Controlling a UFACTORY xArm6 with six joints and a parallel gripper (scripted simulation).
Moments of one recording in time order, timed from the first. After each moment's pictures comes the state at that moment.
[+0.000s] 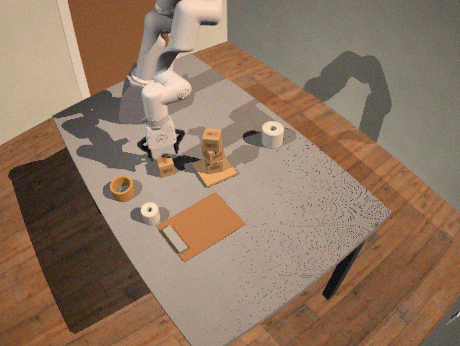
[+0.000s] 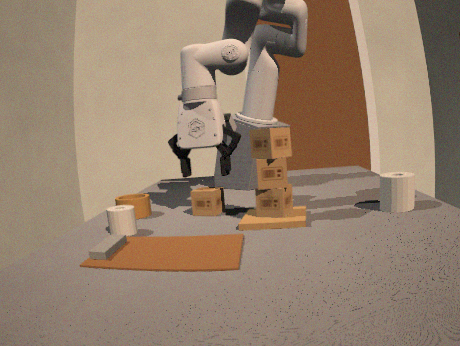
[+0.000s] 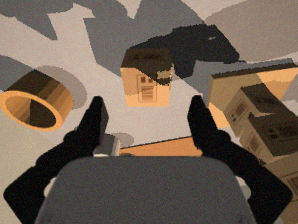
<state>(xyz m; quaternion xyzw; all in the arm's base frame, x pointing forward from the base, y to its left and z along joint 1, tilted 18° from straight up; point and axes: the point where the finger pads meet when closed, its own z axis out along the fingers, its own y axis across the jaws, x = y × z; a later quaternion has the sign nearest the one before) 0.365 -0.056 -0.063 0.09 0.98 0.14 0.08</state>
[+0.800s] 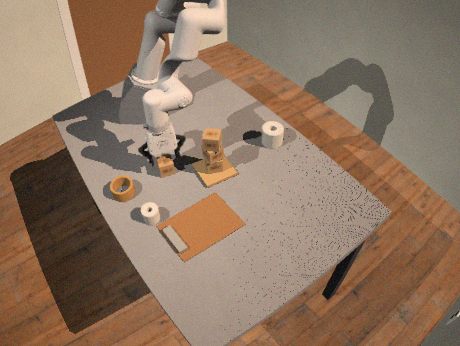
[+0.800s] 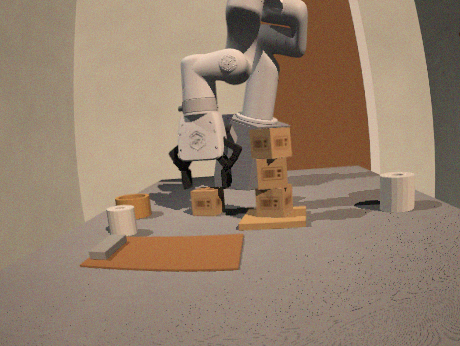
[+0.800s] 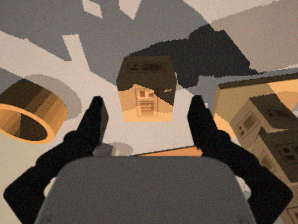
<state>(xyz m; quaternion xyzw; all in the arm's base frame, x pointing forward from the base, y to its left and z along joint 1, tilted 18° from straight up) 0.370 -0.050 -0.088 0.09 0.98 0.14 0.08</state>
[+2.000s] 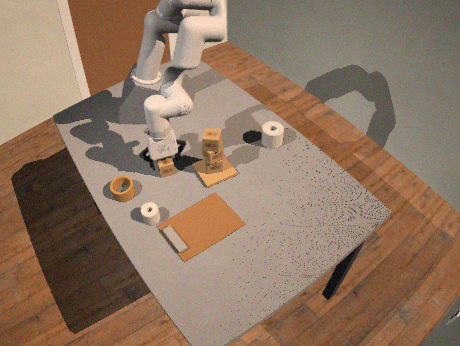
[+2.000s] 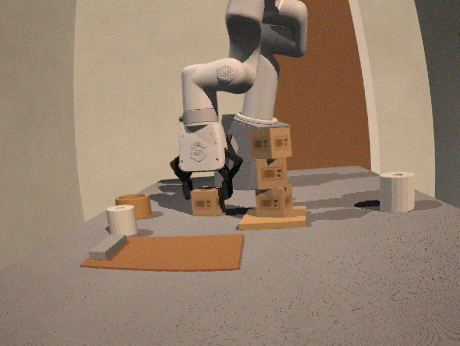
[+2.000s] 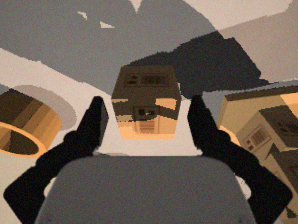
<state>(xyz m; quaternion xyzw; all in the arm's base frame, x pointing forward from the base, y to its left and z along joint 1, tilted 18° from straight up) 0.374 -0.044 -0.110 0.09 0.98 0.14 0.08</state>
